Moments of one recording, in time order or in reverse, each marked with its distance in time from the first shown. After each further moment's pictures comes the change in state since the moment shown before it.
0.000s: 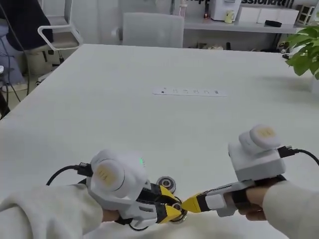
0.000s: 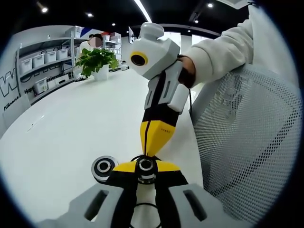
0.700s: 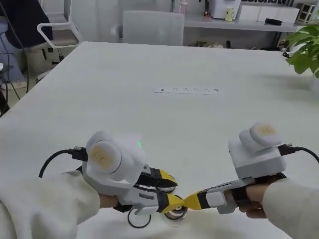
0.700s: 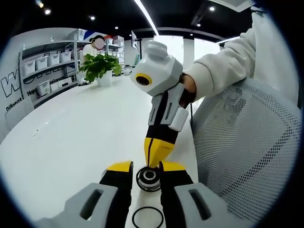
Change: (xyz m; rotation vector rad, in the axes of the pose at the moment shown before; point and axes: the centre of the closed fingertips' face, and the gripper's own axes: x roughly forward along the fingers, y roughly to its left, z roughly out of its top) left arm -0.018 0.004 0.028 -0.002 -0.039 0.022; right arm -0.001 -0.002 0.000 0.006 -0.001 -0.009
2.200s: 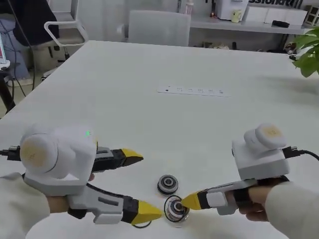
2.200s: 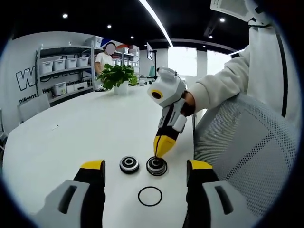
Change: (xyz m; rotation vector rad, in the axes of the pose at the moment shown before) left arm -0.067 0.012 -0.006 -0.096 -0.098 0.126; right arm 0.001 0.008 0.006 -0.002 -0.018 0.033
